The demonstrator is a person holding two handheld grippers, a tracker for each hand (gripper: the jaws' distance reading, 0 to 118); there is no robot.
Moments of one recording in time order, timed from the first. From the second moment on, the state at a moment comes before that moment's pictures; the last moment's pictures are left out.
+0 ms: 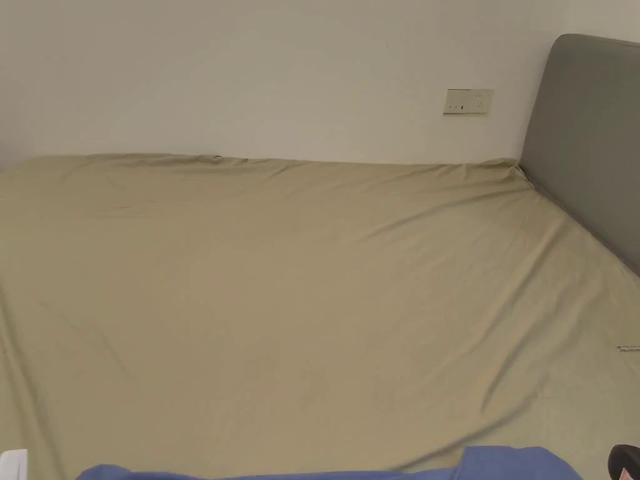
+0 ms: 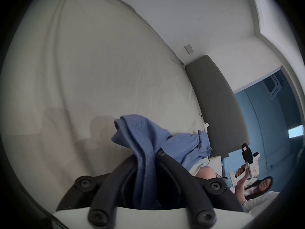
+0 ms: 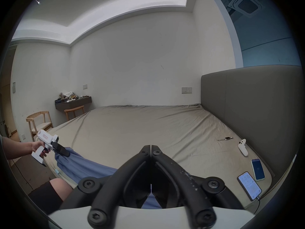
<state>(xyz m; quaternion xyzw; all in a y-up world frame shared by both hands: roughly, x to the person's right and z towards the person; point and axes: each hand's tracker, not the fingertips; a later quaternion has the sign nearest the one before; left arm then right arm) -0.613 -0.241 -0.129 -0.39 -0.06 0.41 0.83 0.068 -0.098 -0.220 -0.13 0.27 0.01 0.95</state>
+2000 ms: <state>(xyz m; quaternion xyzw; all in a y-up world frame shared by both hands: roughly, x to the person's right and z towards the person) -0.362 -0.215 -0.185 -0.37 0.06 0.09 0.93 0.128 -0.098 -0.200 -0.12 0.26 -0.10 0.95</state>
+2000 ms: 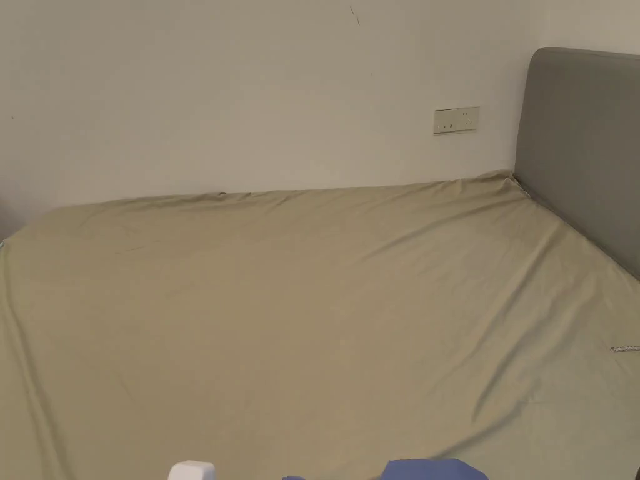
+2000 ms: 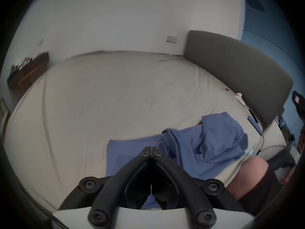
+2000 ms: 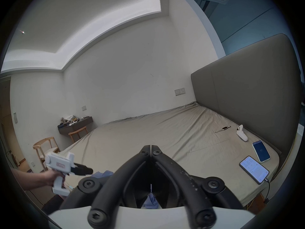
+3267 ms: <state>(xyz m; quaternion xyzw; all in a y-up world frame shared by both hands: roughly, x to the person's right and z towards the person) -0.484 -0.197 -0.130 -0.31 -0.11 0.28 0.90 0.110 -0.071 -0.185 -0.10 0.30 -0.08 0.95</state>
